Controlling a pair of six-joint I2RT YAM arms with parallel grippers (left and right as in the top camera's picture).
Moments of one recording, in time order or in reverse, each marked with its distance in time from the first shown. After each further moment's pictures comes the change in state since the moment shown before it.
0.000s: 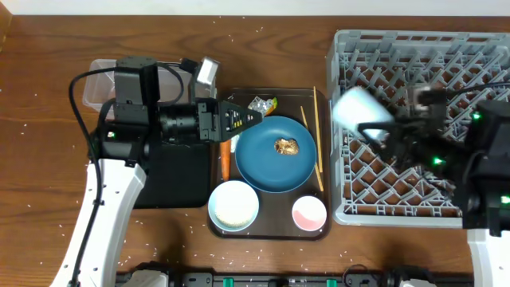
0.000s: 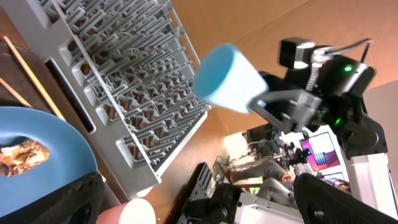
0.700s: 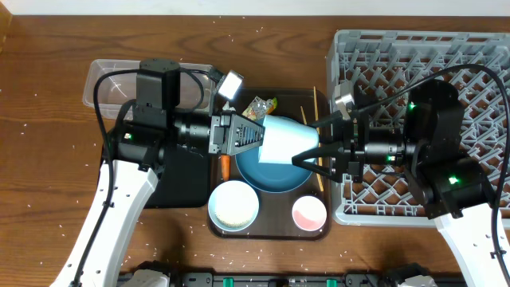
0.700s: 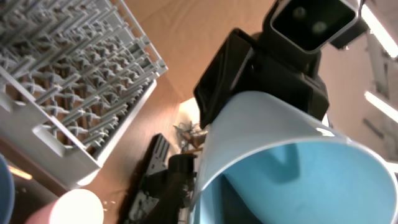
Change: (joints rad) left arm -0.108 0.000 0.000 0.002 0.181 0.009; right arm 0.417 0.103 -0.003 0.399 -0.492 -0.006
